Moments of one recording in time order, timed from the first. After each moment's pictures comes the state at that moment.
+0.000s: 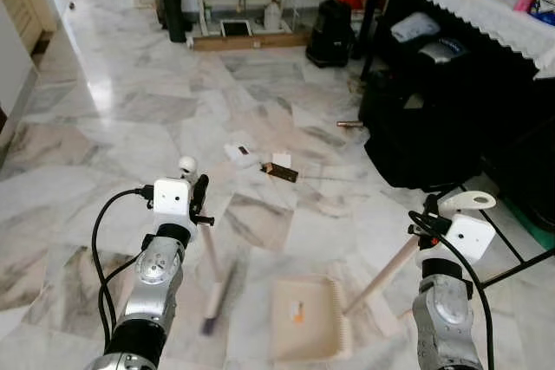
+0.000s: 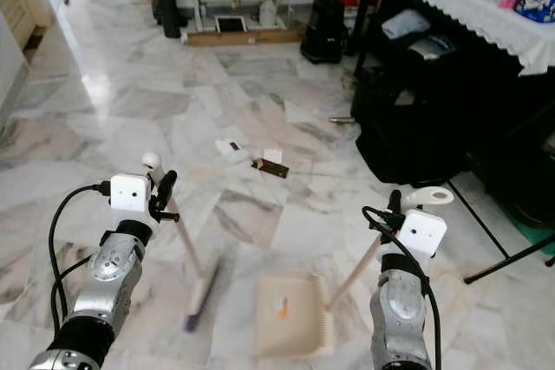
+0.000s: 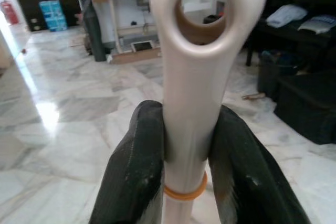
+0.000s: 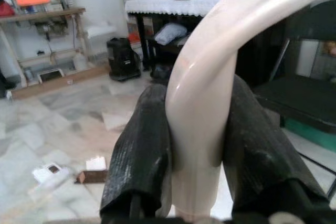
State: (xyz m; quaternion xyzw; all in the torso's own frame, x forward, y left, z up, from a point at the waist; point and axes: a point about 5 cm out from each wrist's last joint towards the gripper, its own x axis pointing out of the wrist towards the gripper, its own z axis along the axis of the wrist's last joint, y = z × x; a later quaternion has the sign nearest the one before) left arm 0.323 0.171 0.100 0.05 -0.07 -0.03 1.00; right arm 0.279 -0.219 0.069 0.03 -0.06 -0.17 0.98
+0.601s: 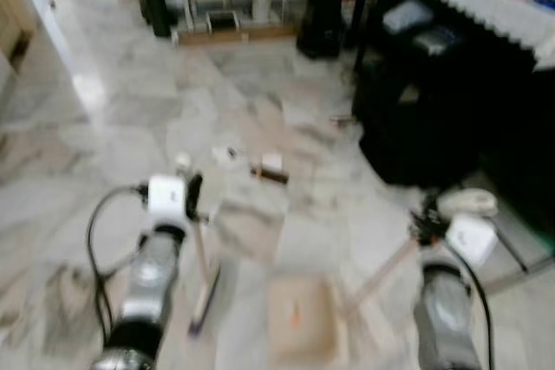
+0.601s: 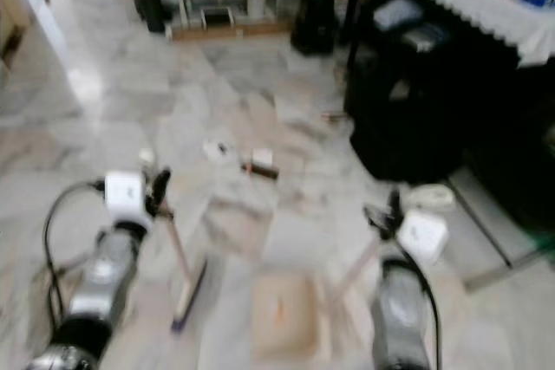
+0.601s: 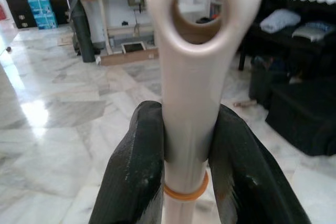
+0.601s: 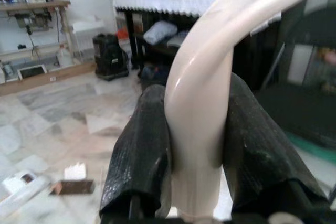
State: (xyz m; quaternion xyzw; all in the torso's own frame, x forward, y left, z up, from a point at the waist) left arm 0.324 0.161 0.100 0.04 -0.07 -0.05 1.00; right arm 0.273 -0.230 0.064 0.01 -0.05 -0.19 0.98
